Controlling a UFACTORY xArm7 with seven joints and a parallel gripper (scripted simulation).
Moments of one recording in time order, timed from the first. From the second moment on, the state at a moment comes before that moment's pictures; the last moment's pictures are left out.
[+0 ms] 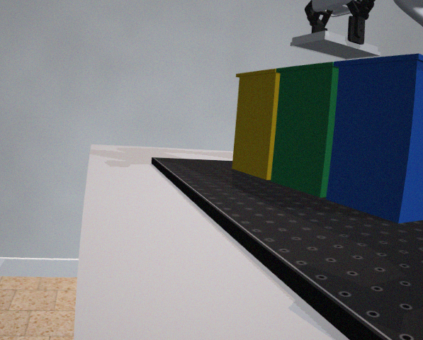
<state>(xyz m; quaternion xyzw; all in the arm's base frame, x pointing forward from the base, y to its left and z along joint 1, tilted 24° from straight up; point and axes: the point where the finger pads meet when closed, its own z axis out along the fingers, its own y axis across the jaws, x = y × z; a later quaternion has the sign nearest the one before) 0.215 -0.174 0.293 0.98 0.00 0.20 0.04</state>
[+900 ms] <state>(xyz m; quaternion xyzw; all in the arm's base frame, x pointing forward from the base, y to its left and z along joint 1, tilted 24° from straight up) 0.219 -0.255 0.299 0.98 0.00 0.20 0.04</state>
